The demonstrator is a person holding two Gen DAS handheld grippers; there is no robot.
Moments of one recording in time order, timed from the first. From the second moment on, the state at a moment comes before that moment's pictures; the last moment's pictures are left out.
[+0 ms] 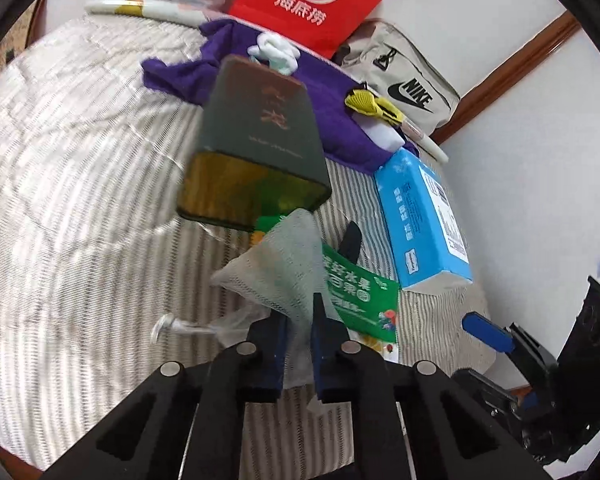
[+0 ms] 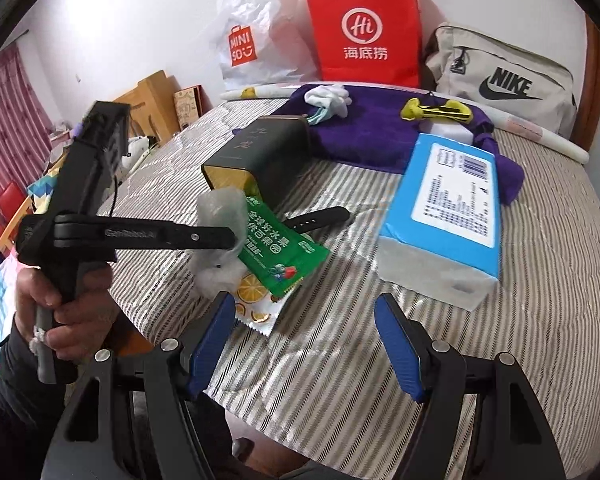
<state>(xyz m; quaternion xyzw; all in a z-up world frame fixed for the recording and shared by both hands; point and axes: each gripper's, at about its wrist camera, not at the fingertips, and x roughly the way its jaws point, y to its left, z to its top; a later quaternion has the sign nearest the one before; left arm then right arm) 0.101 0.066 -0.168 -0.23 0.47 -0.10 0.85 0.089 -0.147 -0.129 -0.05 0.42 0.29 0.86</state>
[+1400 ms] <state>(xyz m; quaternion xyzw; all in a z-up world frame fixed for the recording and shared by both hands) 0.104 0.124 -0.192 -0.23 0.48 -0.07 0.84 0.157 -0.052 -0.161 -0.12 0.46 0.32 0.82</state>
